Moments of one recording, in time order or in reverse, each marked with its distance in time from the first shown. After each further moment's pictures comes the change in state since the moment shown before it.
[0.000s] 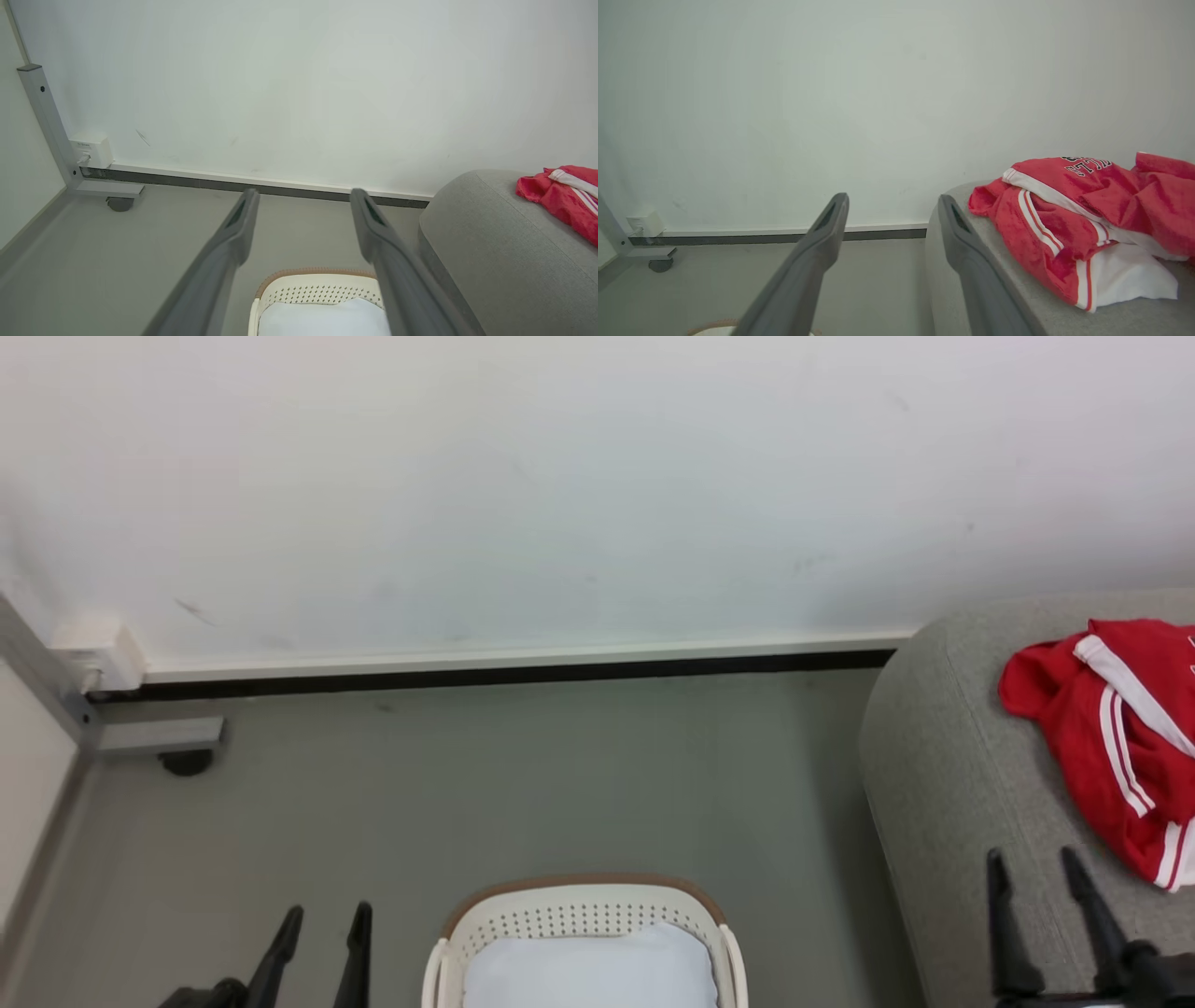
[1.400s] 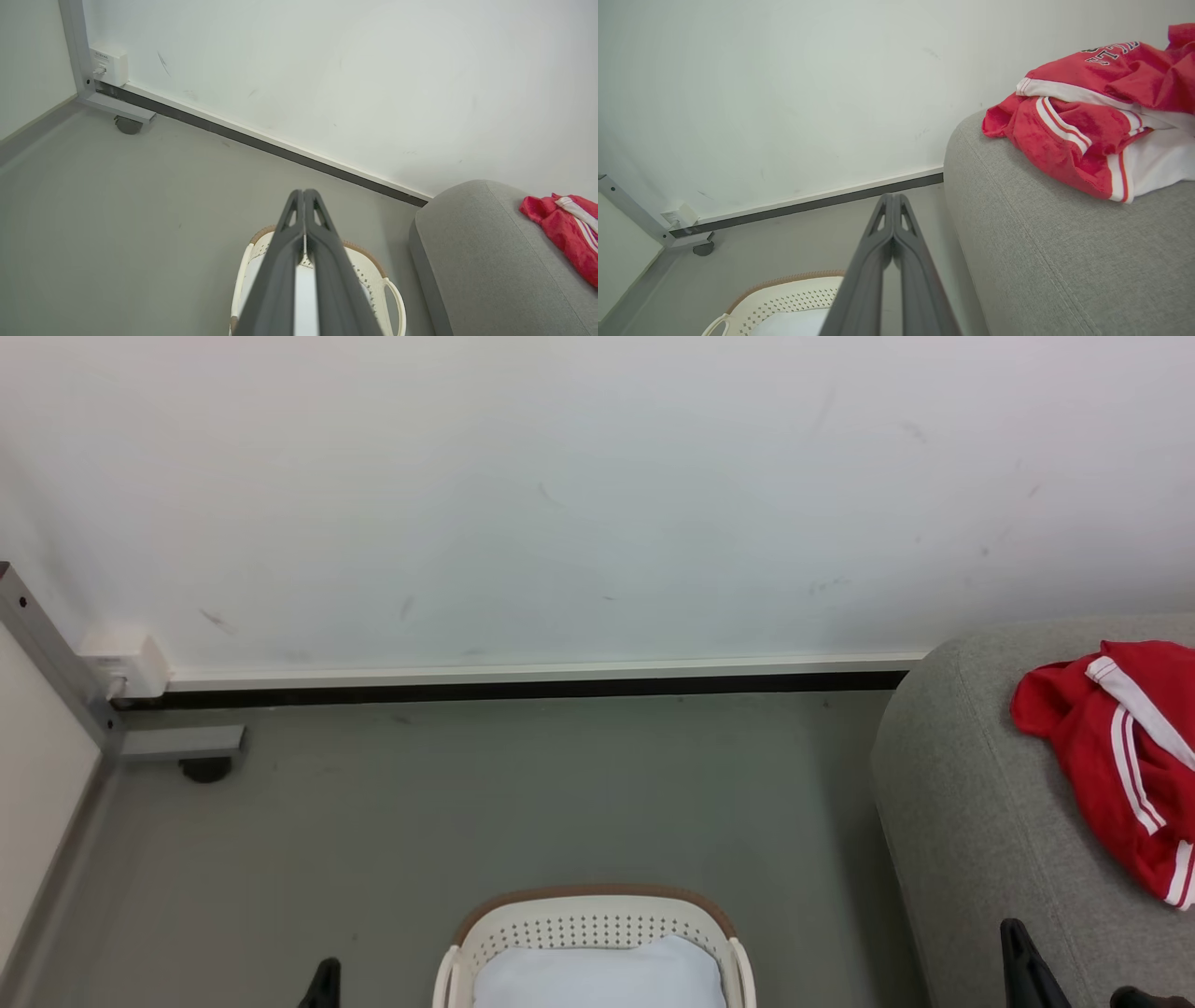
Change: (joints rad) left arm 0.015 -0.086 0.082 0.147 -0.105 -0.060 0.059; right arm 0.048 0.015 0.040 0.114 0.156 0.000 0.059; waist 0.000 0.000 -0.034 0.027
